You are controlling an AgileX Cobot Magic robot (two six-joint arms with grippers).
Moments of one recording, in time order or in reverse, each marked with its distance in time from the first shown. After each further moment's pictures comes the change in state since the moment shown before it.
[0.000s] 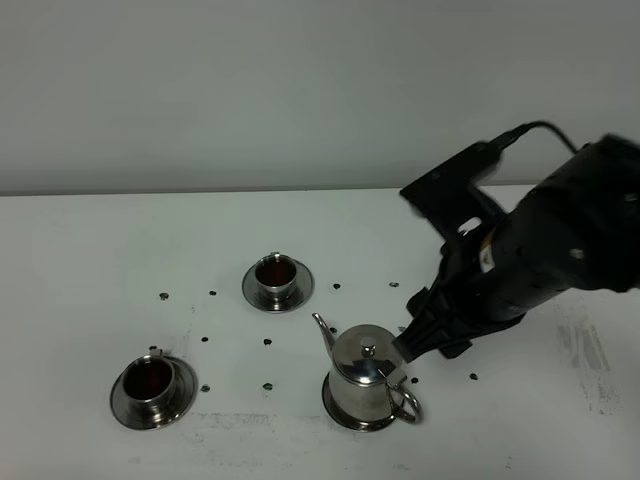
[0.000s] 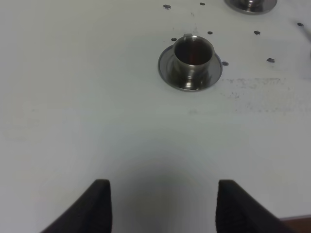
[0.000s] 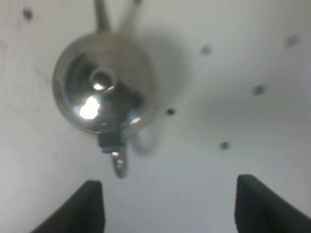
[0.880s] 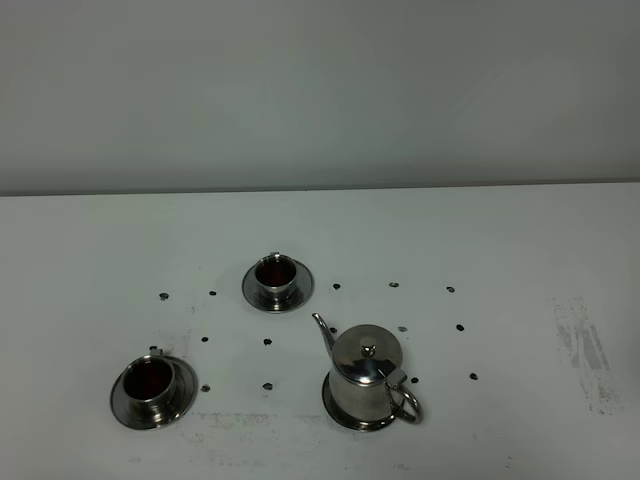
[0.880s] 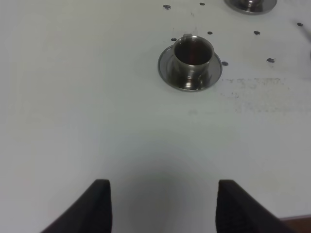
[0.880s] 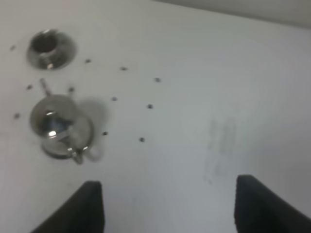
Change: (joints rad) left arm 0.000 0.000 0.000 0.000 0.000 0.000; right arm -0.371 -0.746 0.061 0.137 0.295 -0.005
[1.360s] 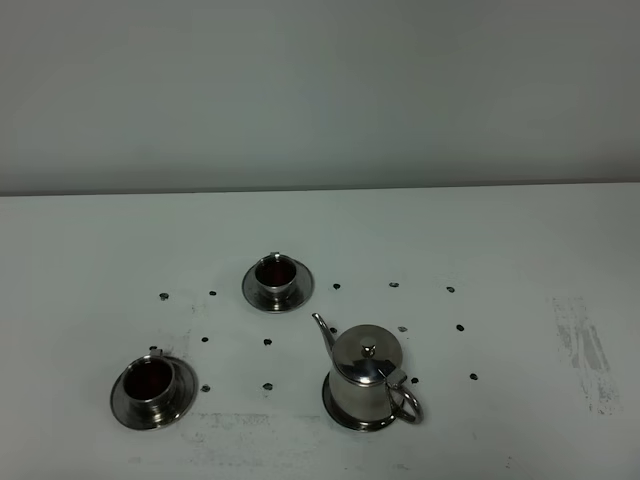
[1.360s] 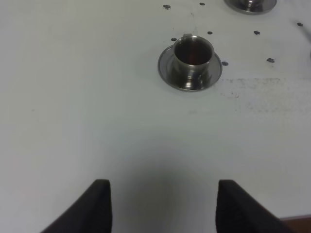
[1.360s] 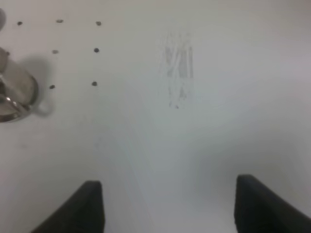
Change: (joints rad) left arm 0.000 0.000 0.000 0.000 0.000 0.000; right arm -0.236 -0.464 0.494 0.057 -0.045 -0.023
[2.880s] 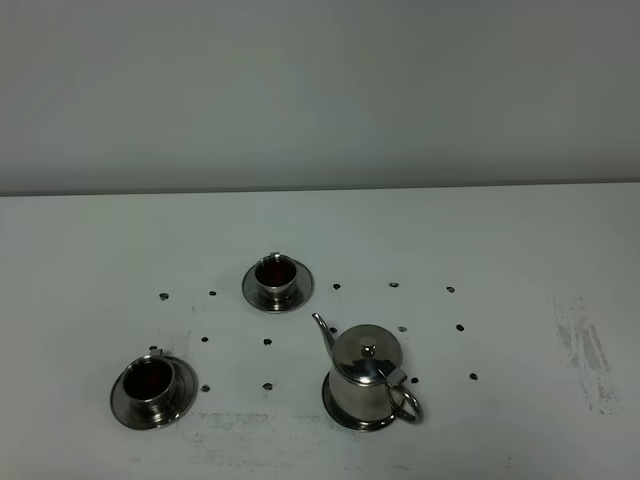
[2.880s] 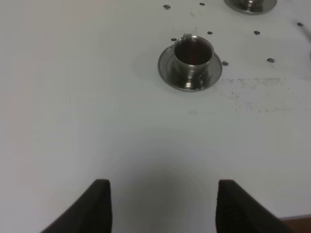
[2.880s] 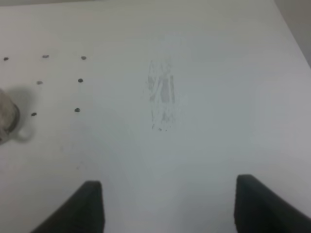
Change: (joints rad) left arm 0.000 0.000 0.000 0.000 0.000 0.000; right arm -0.029 -0.340 0.180 -0.029 -0.048 -0.007
